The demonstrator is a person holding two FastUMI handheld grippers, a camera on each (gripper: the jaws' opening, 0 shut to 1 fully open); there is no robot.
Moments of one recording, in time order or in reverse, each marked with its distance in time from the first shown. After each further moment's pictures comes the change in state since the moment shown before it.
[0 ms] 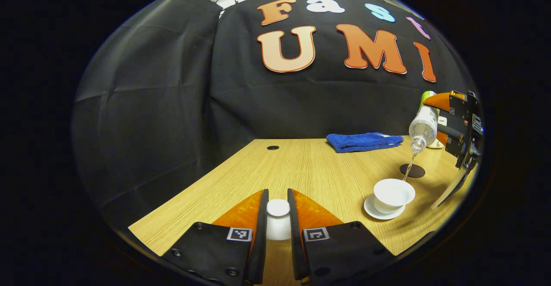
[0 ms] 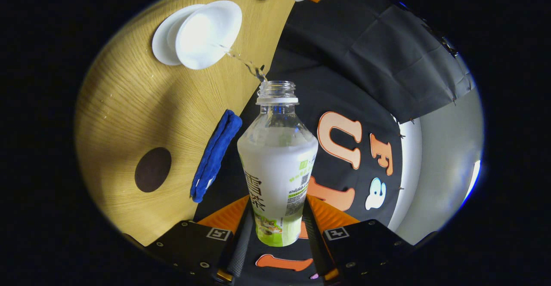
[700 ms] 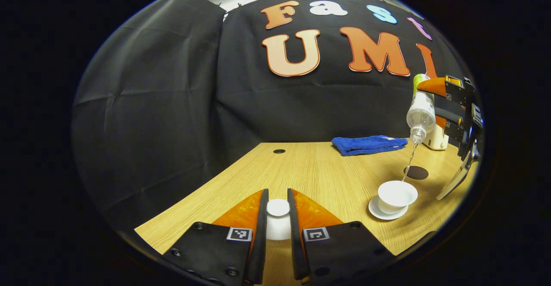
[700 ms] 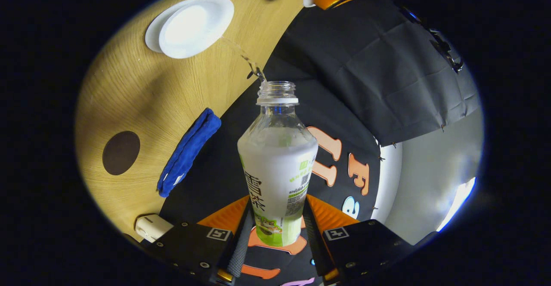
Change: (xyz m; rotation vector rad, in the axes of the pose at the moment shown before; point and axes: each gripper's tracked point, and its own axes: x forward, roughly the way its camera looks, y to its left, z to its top) left arm -0.007 0.013 0.006 -0.004 -0.027 0.042; right arm 0.010 -0.041 0.014 -0.139 -0.098 -0.115
